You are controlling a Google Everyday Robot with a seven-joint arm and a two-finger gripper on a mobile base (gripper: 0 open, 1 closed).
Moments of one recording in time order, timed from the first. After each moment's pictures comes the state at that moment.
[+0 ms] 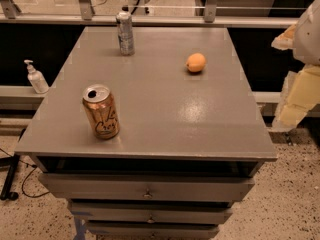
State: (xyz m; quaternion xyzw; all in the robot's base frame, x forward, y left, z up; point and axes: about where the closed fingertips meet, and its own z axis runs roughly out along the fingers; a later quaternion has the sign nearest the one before) arm 0.438 -0.216 0.978 -0.60 0.78 -0.04 0.16
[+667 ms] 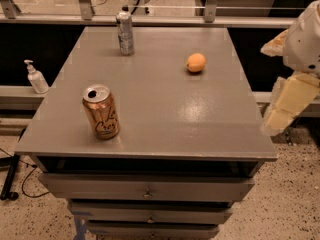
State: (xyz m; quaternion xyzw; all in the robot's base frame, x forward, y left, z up) arm 0.439 -0.200 0.967 -0.61 0.77 -0.01 0.18
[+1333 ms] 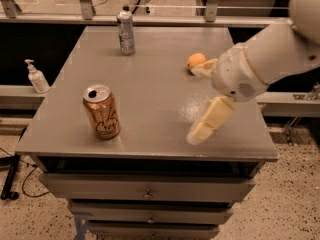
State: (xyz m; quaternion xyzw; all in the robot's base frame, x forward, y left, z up) arm 0.463 -0.078 0.908 -0.63 0.70 0.17 0.29
